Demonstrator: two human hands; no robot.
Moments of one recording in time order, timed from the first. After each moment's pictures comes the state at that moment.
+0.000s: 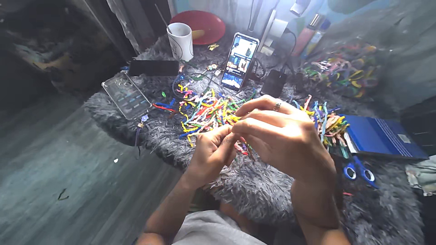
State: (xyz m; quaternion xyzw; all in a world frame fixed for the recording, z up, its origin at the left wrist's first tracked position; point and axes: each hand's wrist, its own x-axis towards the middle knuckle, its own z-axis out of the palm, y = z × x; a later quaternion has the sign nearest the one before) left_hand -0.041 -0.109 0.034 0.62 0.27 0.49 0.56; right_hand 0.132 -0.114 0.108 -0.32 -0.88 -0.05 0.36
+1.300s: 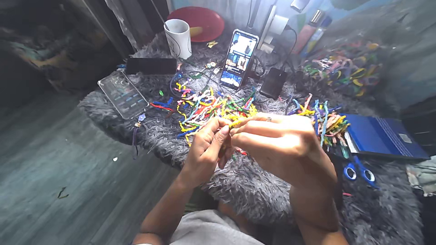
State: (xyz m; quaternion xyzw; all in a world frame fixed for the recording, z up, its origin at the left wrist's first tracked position) left_hand -0.042 -0.108 0.036 0.60 0.27 0.50 0.56; right_hand 0.132 -0.118 0.107 -0.28 -0.89 -0.03 0.36
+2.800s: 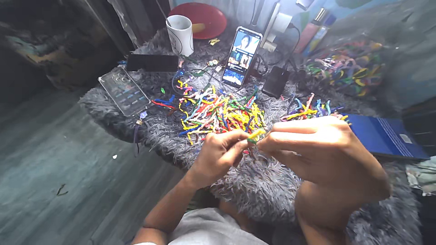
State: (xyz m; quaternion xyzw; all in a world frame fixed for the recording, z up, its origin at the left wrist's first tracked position) left_hand -0.037 -0.106 0.025 0.68 0.25 0.45 0.53; right_hand 0.162 -0.129 0.120 -0.30 -0.90 0.03 0.31
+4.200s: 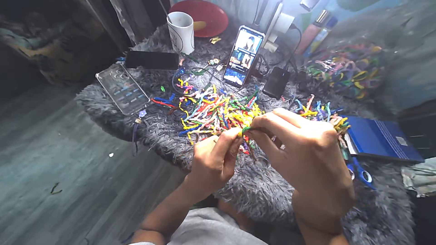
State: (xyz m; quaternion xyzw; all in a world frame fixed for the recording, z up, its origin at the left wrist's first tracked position) left_hand -0.038 -0.114 0.017 0.74 0.30 0.58 0.16; right_hand 0.124 -0.135 0.111 -0.49 -0.81 -0.08 0.30
